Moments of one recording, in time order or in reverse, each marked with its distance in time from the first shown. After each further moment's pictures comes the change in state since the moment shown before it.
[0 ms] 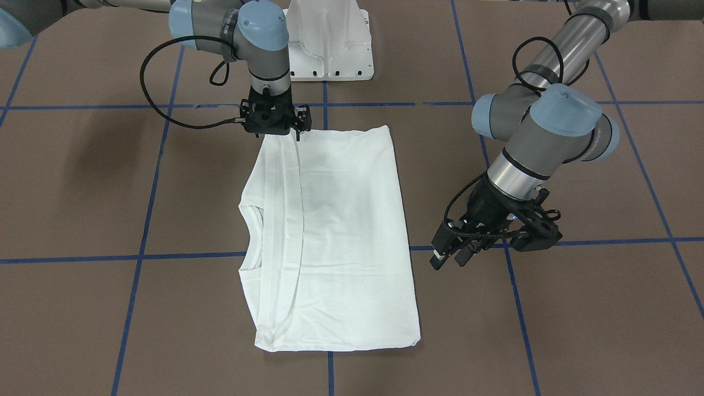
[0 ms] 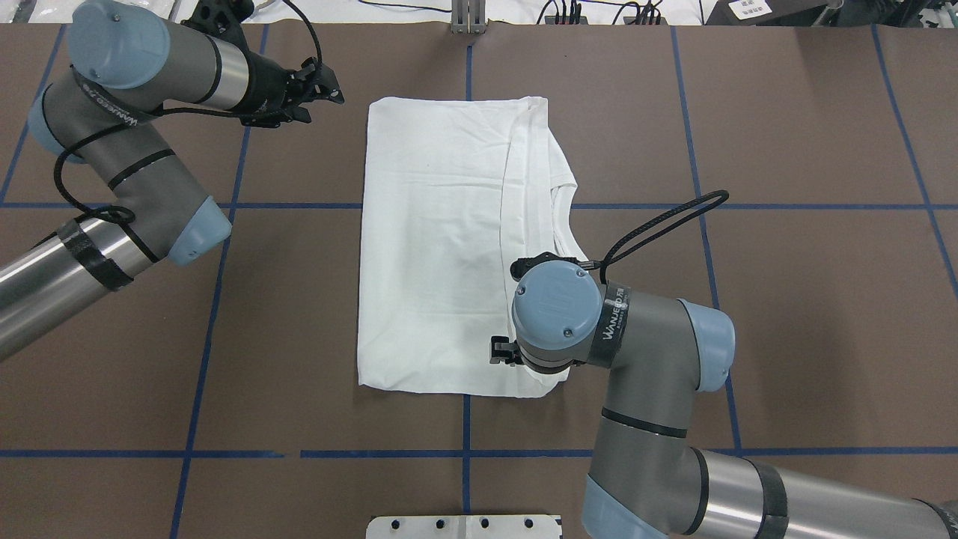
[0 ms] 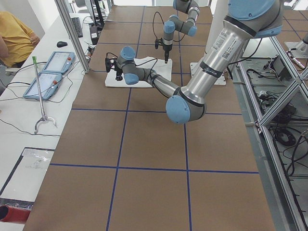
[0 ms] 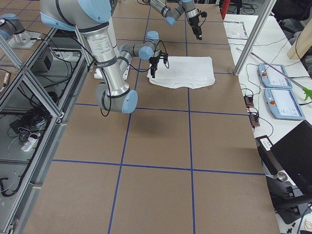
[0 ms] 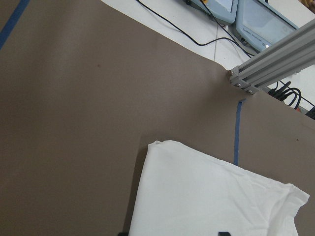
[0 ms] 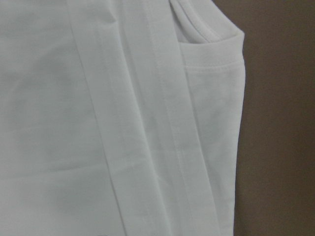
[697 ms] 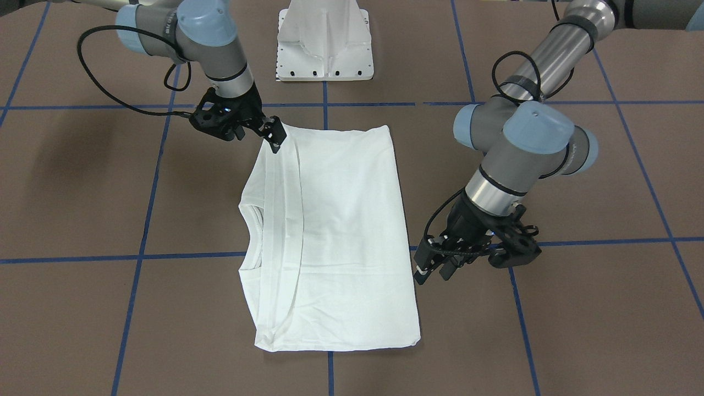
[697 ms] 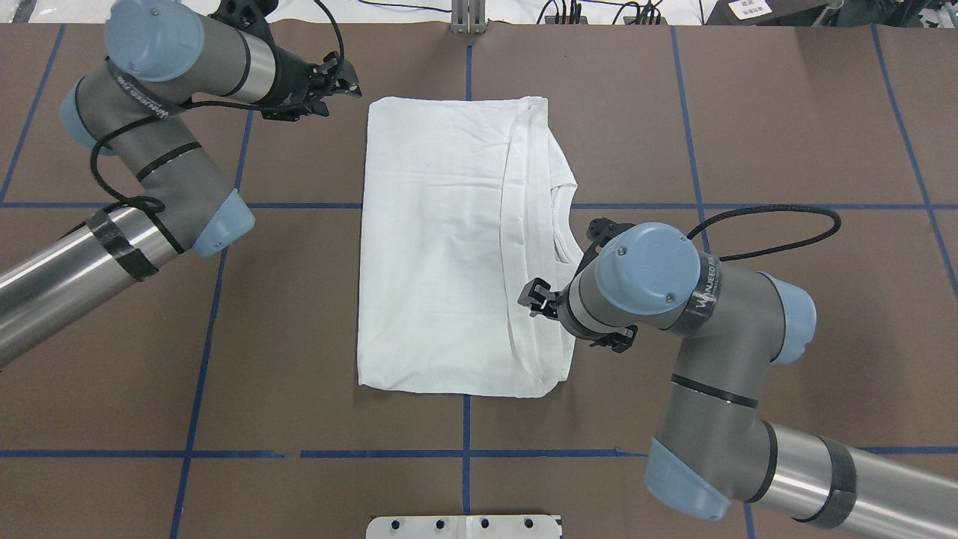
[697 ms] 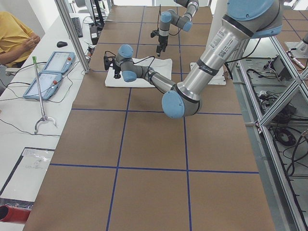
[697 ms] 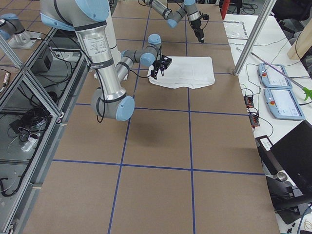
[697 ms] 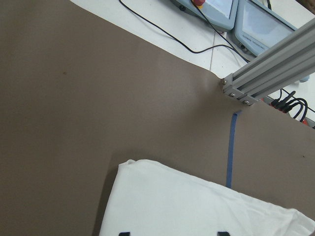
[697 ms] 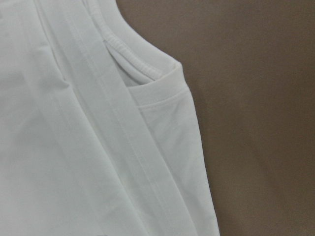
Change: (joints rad) left arm 0.007 -0.039 0.038 0.001 0.011 0.000; right arm 0.081 -0.118 0.064 0.233 0.042 0.391
